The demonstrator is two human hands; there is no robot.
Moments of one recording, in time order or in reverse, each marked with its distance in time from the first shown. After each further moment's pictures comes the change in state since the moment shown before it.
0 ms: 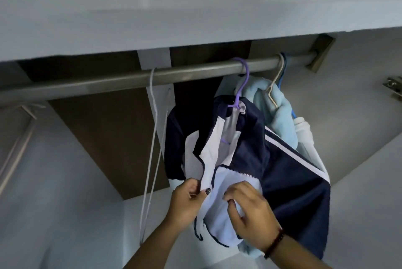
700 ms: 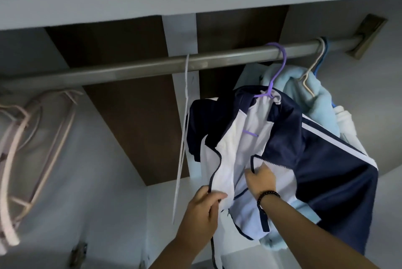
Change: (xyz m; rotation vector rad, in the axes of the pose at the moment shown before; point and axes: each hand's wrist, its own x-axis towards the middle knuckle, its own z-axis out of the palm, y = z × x) left_hand -0.062 -0.023 -0.023 0.325 0.107 0.393; right_hand 0.041 0.029 0.068 0.159 -0.100 1.132
